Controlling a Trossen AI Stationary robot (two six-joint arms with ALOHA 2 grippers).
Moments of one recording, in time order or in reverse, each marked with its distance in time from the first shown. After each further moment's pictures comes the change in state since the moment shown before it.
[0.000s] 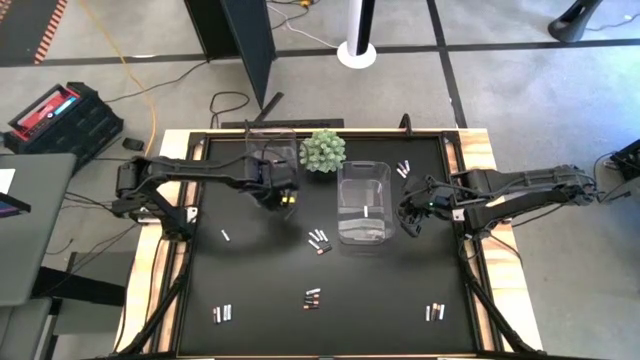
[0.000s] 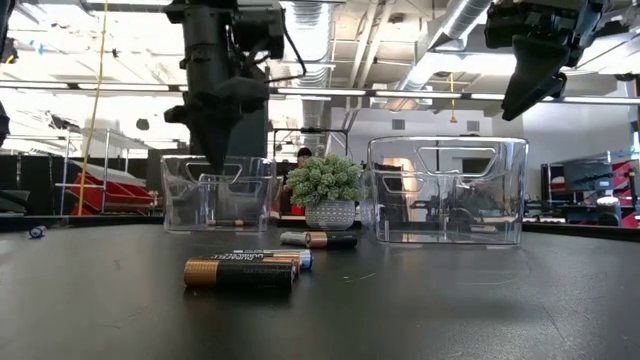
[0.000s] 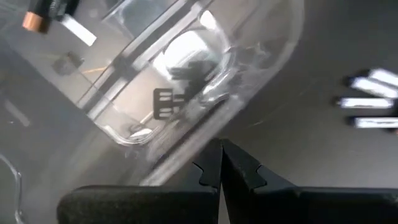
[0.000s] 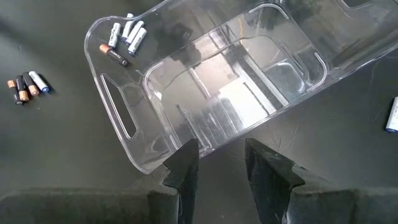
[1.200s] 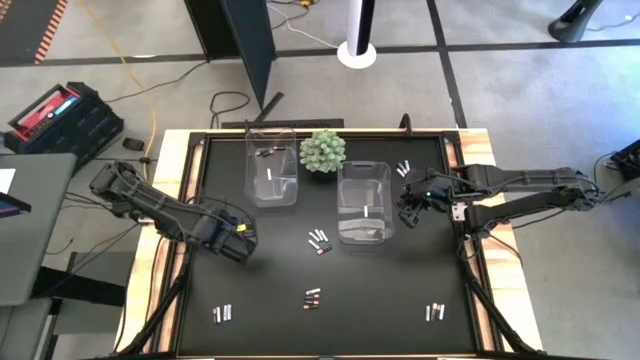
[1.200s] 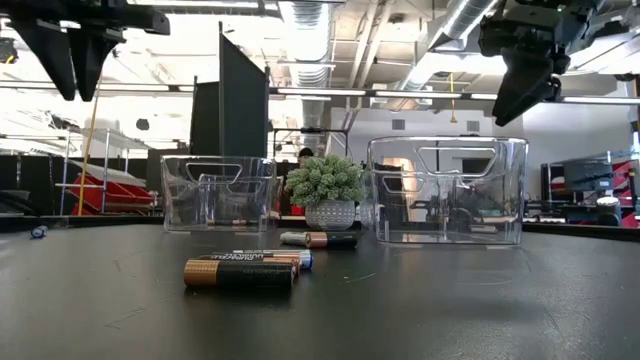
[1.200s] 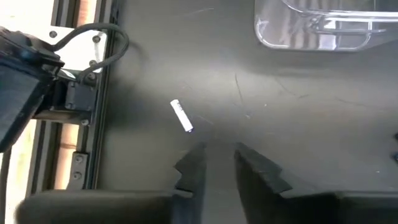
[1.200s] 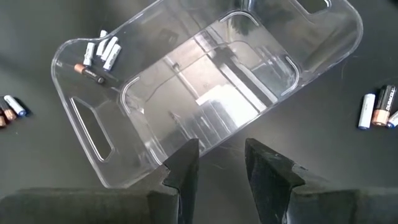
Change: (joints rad) left arm -0.594 -0.188 0.000 -0.591 -0.200 -1.468; right arm -0.101 0.000 0.000 0.001 0.000 -0.009
